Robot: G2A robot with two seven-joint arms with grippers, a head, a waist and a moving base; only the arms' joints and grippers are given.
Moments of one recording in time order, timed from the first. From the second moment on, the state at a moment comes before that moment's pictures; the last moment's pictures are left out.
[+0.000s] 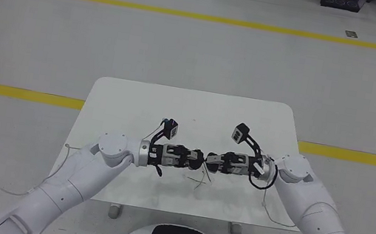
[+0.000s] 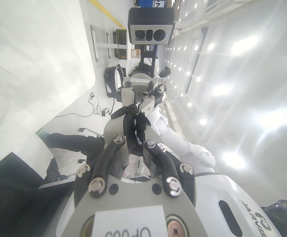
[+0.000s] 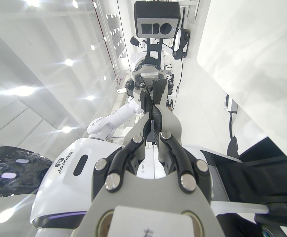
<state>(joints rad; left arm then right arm) 1.15 -1.11 -0.82 -1.33 -0.59 -0.13 -0.94 -1.13 -1.11 0.97 -1.11 0.62 -0.22 1.33</state>
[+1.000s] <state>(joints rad) 1.14 -1.11 -0.81 -1.32 -0.59 -0.13 -0.97 -1.13 -1.11 0.98 -1.10 0.60 -0.22 1.36</state>
